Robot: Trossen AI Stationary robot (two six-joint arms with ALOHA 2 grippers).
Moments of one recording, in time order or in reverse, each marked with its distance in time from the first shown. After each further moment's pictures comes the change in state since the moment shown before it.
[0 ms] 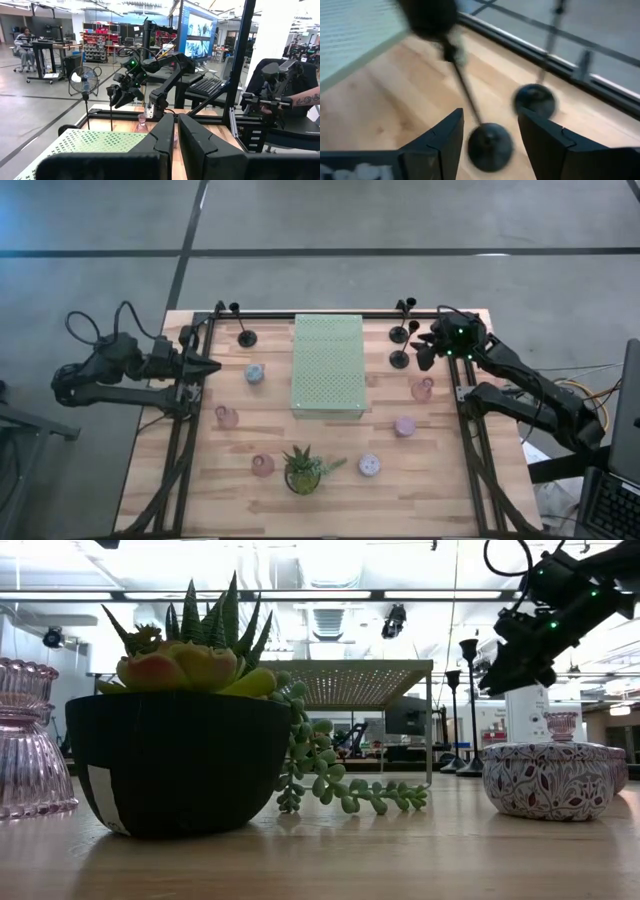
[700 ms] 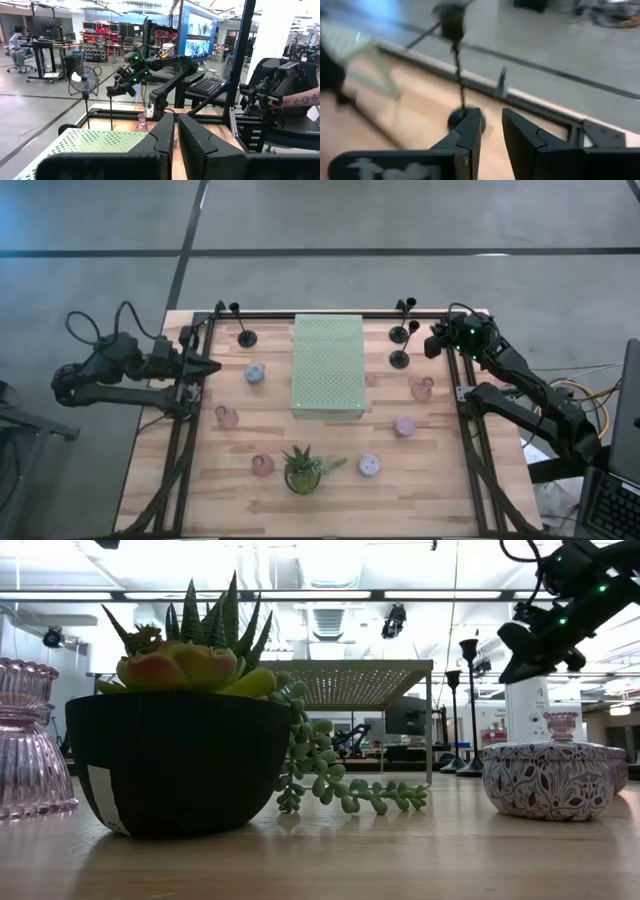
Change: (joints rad) left arm 0.000 0.000 0.000 -0.003 0.000 0.000; right arm -0.058 -0.119 0.000 -0.029 0.273 0.007
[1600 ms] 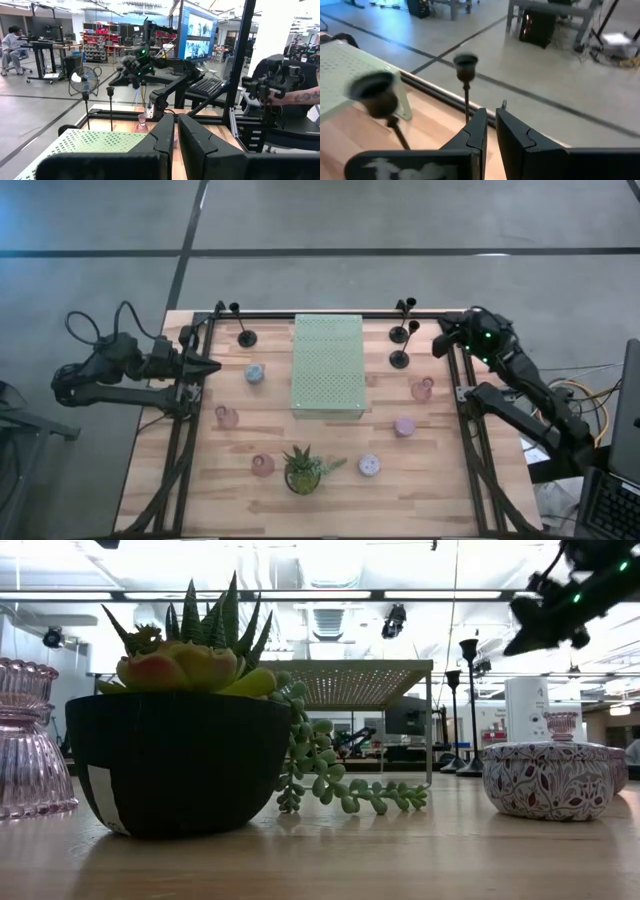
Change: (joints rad) left arm 0.000 0.000 0.000 0.003 0.000 0.000; right arm -0.010 -0.120 0.027 0.016 -0.013 -0.061
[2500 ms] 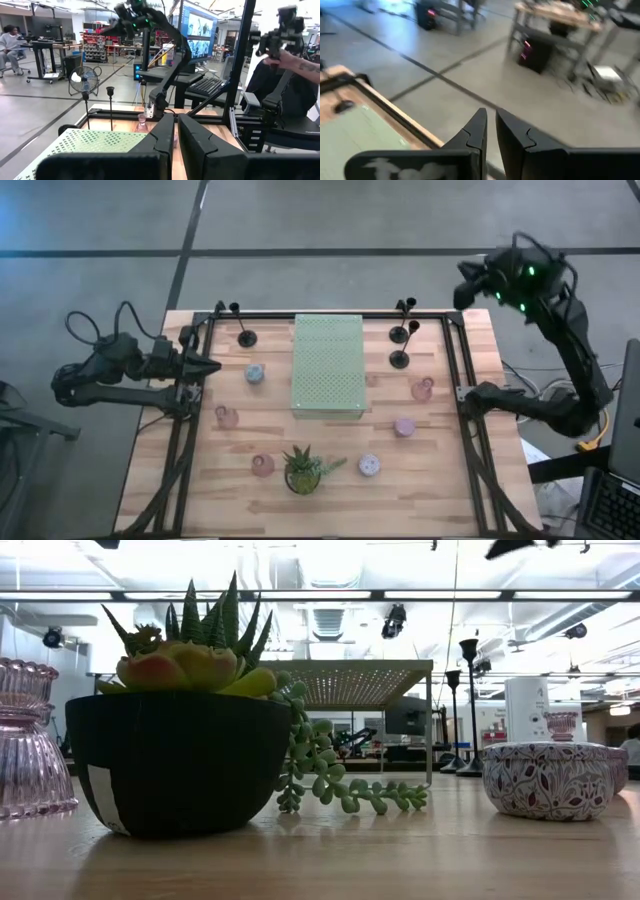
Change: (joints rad) left arm 0.000 0.000 0.000 -0.002 0.000 0.000; right arm -0.013 0.436 0.915 -0.430 -0.027 -0.105
